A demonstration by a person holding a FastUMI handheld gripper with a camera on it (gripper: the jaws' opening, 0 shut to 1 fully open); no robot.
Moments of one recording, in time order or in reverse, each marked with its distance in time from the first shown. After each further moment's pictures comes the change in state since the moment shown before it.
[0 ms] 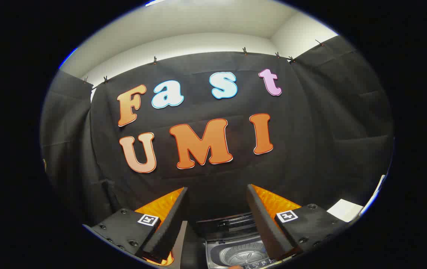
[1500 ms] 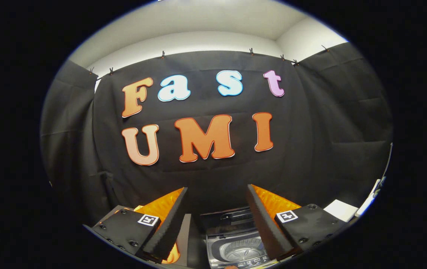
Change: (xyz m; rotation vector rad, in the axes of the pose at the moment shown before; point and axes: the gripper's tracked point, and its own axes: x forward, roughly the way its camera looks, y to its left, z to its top) arm -0.024 0.052 -0.031 -0.049 0.044 -0.007
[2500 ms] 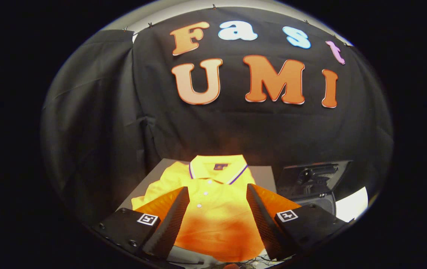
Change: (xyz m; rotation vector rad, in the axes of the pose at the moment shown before) arm 0.032 0.231 -0.181 -0.092 0.458 0.281
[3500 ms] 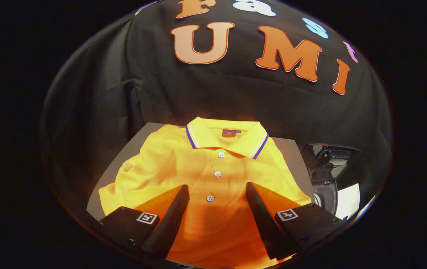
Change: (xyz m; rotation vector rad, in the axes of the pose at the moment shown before) arm 0.072 0.017 -0.061 -0.069 0.214 -0.110
